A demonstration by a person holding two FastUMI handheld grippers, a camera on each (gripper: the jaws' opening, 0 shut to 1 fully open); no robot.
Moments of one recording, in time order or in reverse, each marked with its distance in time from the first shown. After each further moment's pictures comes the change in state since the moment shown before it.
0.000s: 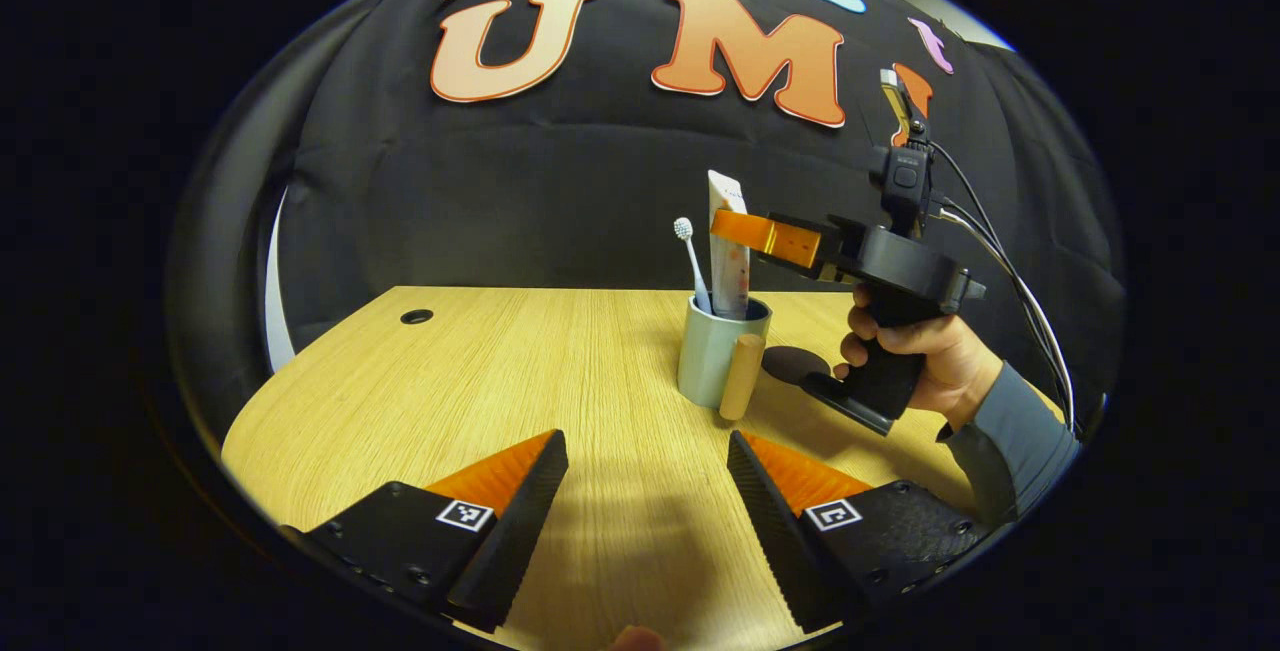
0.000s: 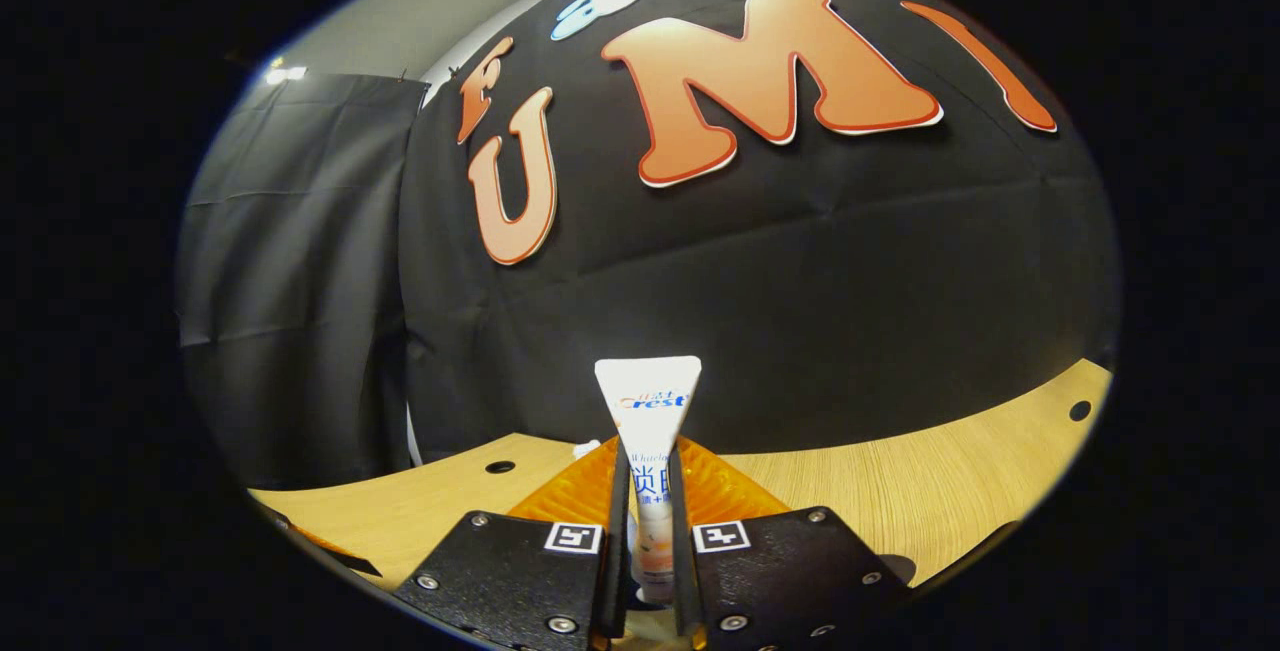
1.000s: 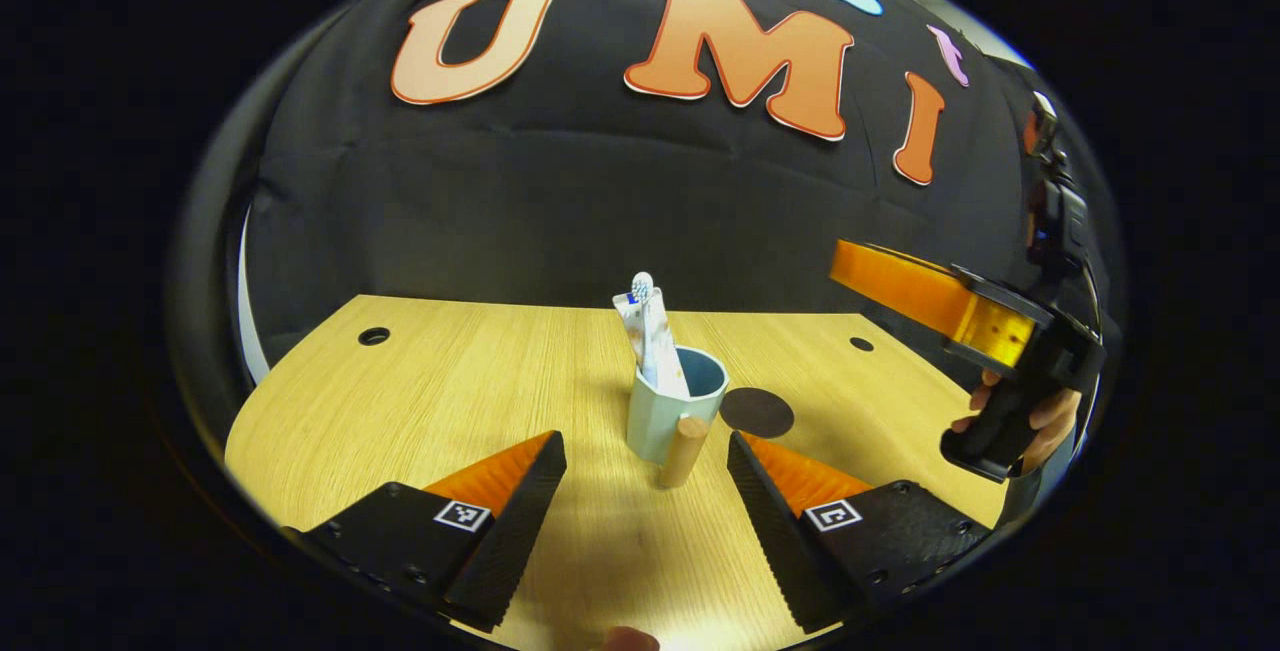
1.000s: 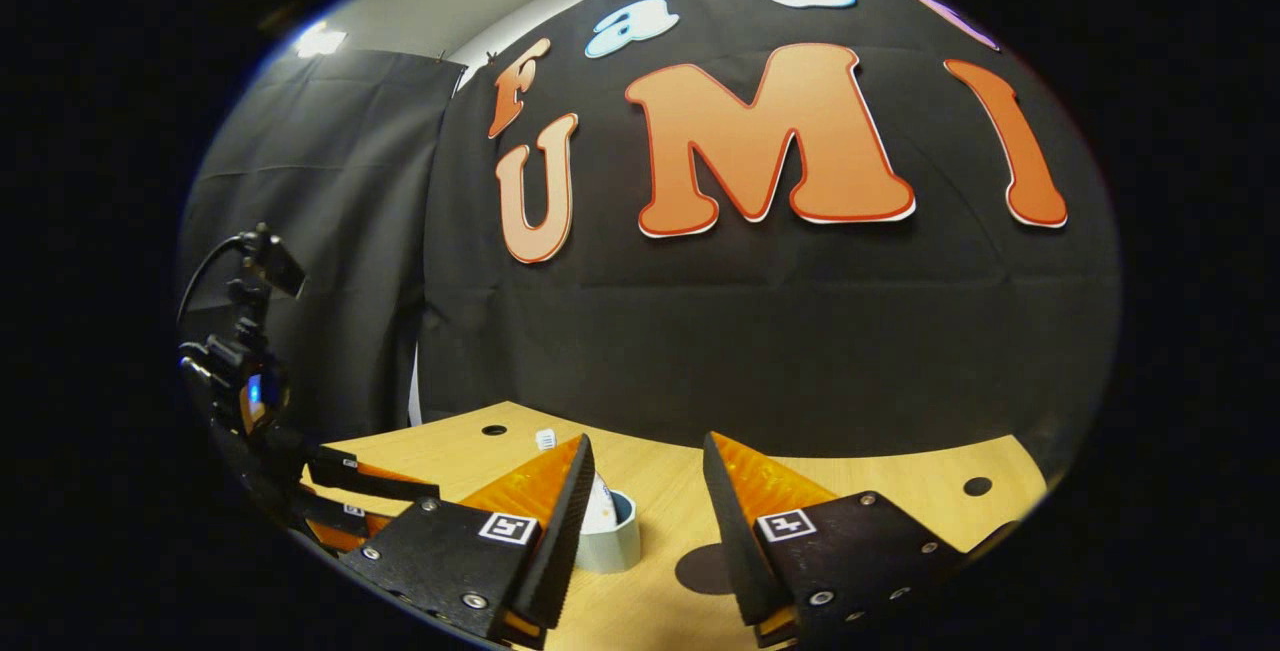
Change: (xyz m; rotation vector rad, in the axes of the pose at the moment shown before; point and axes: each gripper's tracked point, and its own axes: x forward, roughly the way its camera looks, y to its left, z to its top) left arm 0.039 -0.053 0.069 -0.043 0.063 -0.076; right arm -0.119 -0.041 0.076 -0.165 0.027 -0.021
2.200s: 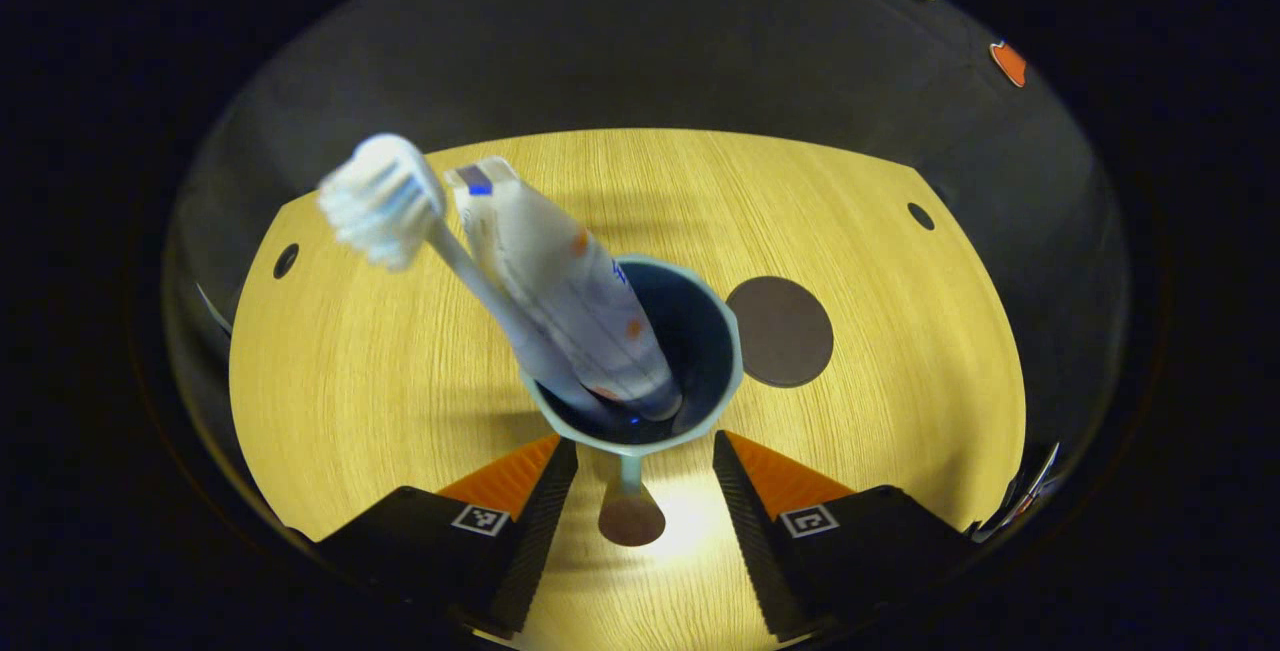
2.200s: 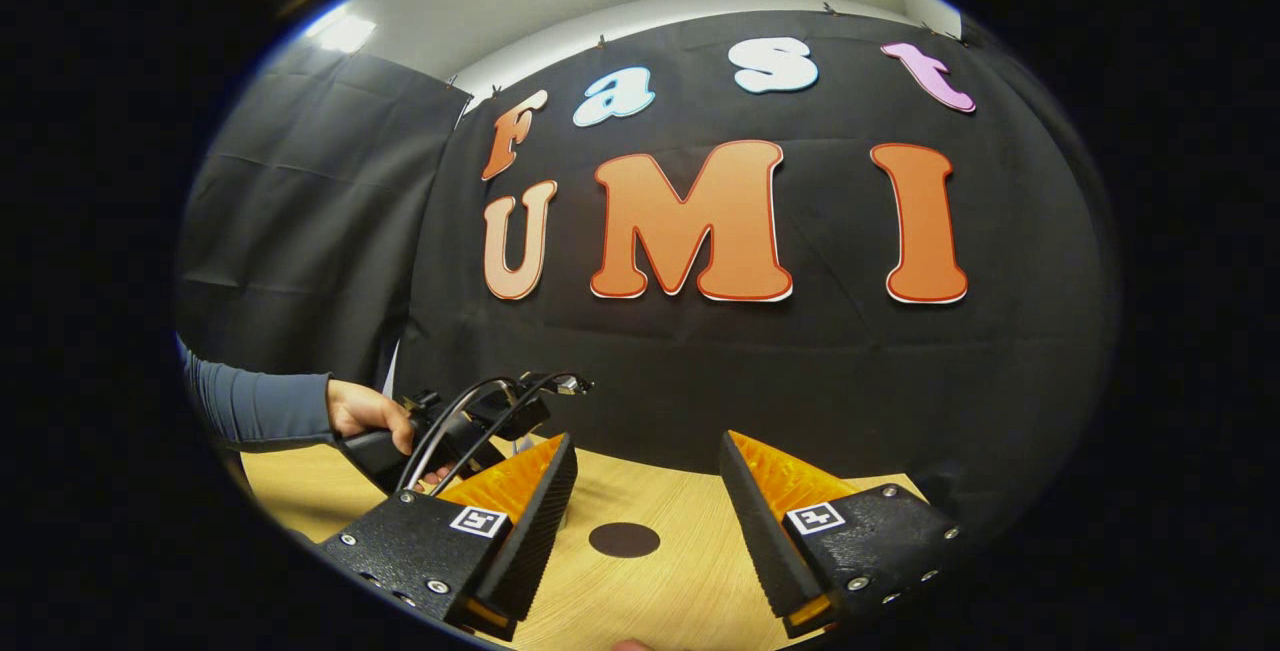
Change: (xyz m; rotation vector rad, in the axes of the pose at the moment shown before) left arm 0.108 -0.029 -0.065 0.003 0.705 0.067; right arm -0.137 -0.064 0.025 -0.075 -0.120 -0.113
